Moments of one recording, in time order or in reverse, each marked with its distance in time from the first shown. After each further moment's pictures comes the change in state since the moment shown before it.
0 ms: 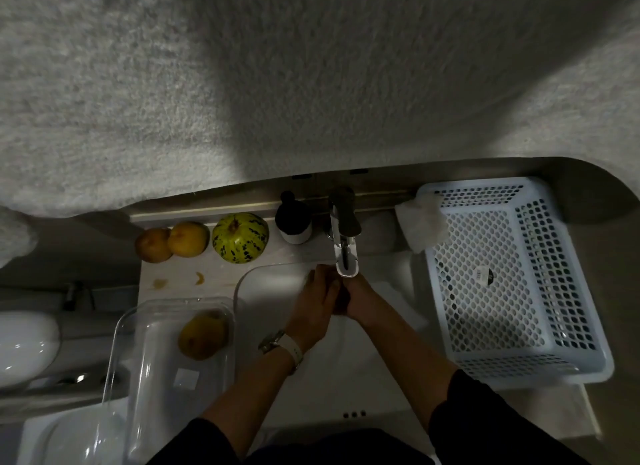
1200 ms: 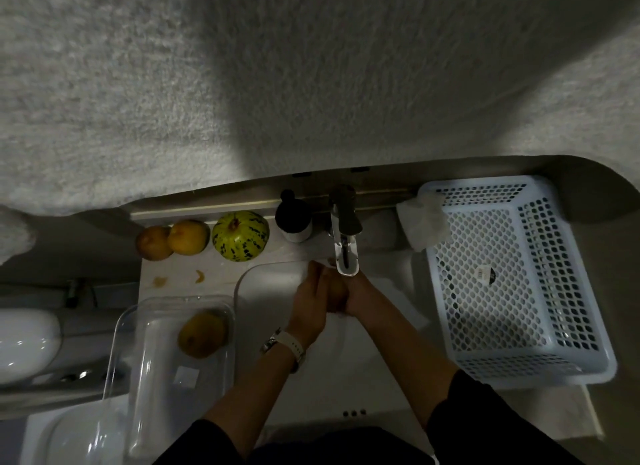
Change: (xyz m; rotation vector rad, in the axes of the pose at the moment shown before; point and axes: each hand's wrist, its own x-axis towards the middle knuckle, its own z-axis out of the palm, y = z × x) left_hand 0.001 0.011 0.000 -0.261 0.119 -0.152; right_hand -0.008 -0.011 0.010 0.131 0.035 0.206
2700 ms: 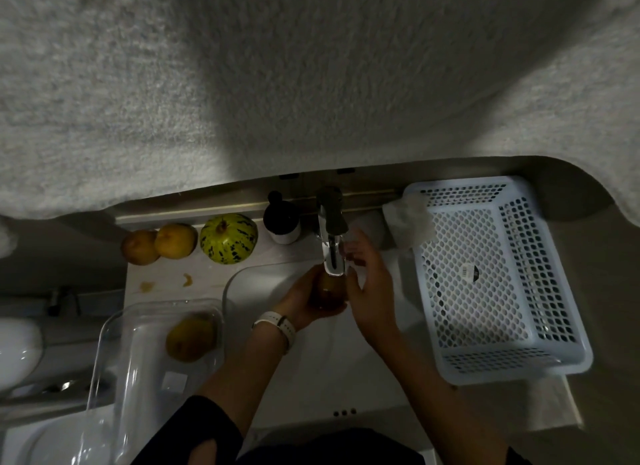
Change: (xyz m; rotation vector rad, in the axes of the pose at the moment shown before) left_hand 0.030 0.012 0.008 -0.624 -0.185 -0.784; right_hand -0.055 0.011 -0.041 -0.792 0.131 -1.349
